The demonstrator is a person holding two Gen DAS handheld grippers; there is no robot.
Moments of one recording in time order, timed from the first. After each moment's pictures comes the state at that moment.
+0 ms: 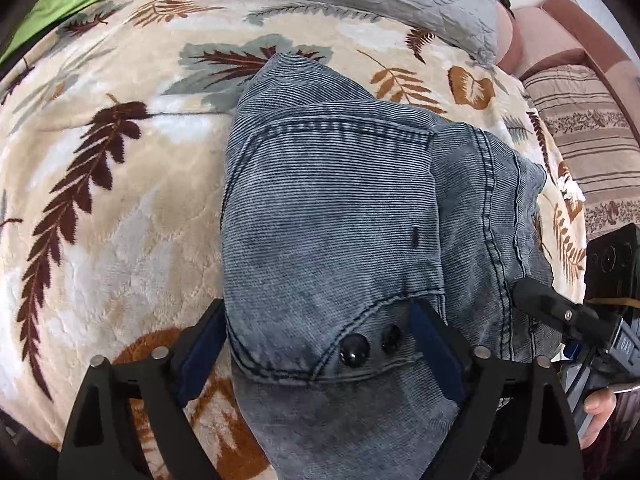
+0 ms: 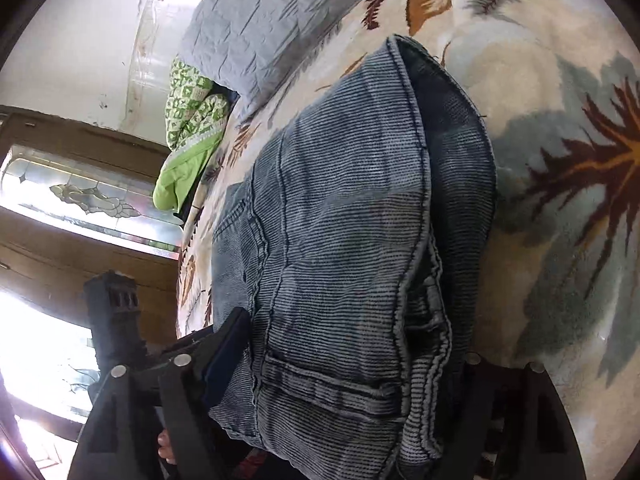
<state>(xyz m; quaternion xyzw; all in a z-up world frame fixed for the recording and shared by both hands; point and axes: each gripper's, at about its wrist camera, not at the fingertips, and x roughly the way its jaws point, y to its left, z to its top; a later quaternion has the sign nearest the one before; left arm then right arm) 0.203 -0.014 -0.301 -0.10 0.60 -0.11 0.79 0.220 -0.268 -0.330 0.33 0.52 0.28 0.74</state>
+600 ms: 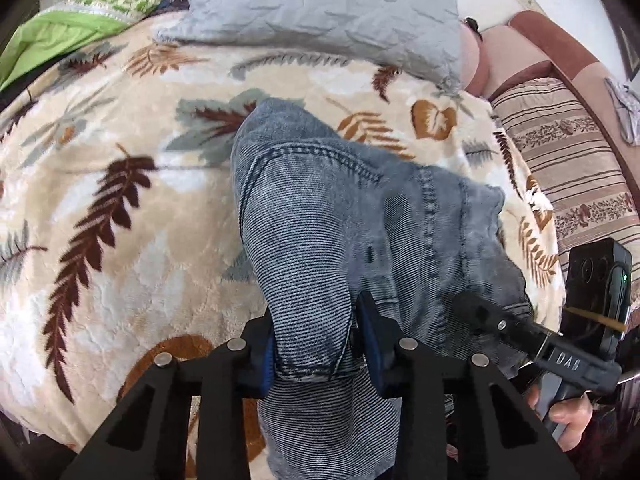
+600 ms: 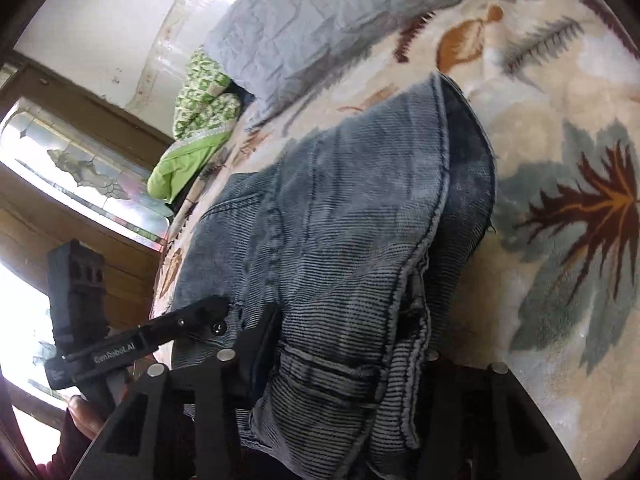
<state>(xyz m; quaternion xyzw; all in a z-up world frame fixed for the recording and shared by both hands) 0.181 -0.008 -0.245 -0.10 0.54 -0.13 0.82 0.191 -0.260 -0.296 0.26 0.48 0.28 0.79</state>
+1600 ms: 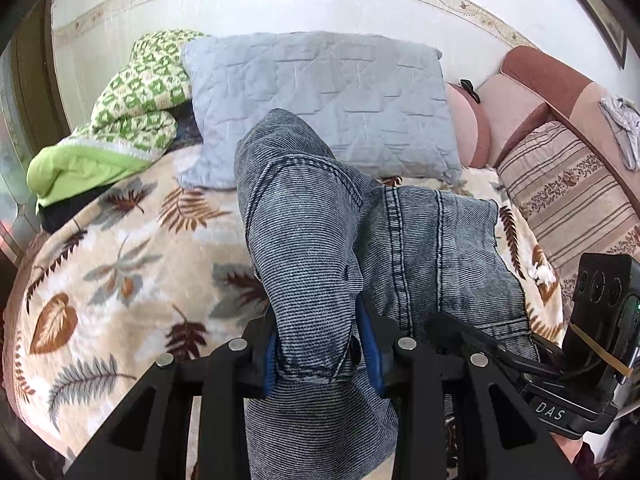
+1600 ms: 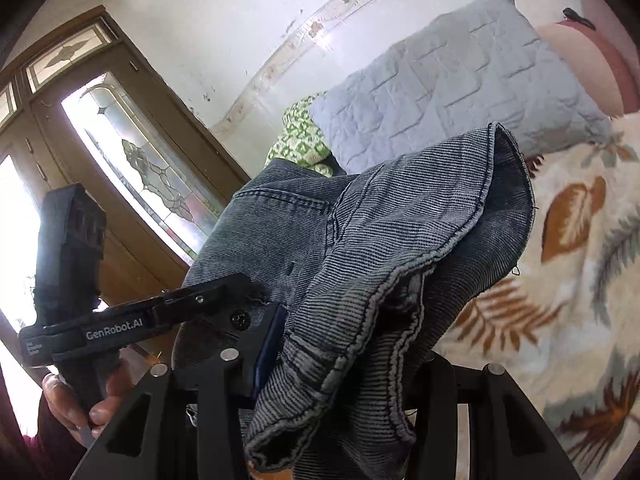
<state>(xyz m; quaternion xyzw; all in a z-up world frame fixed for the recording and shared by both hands) 0.233 -0.036 -0.115 -0.03 0.43 -0.06 0.90 0.232 -0.246 -0.188 0.23 0.32 0.36 0.85</state>
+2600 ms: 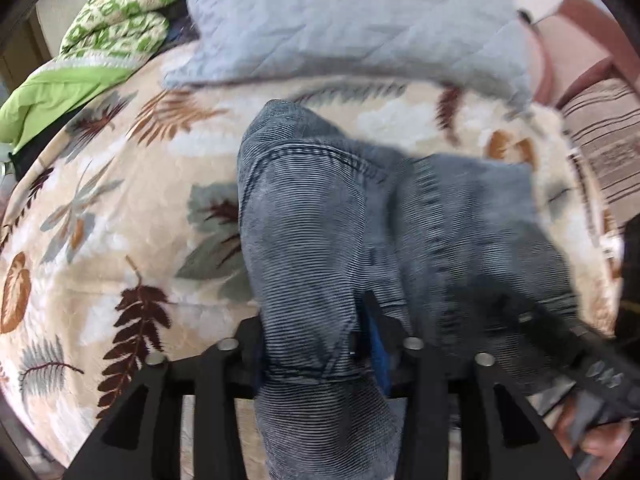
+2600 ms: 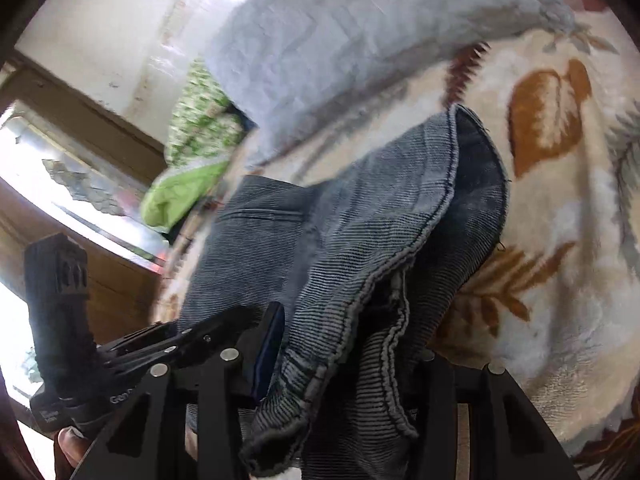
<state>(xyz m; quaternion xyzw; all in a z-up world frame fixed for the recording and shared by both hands) 0.305 -0.031 -0.258 -0.02 0.56 -0.01 0.83 0.322 -0.230 -0.292 0.25 0.49 0.25 0.80</state>
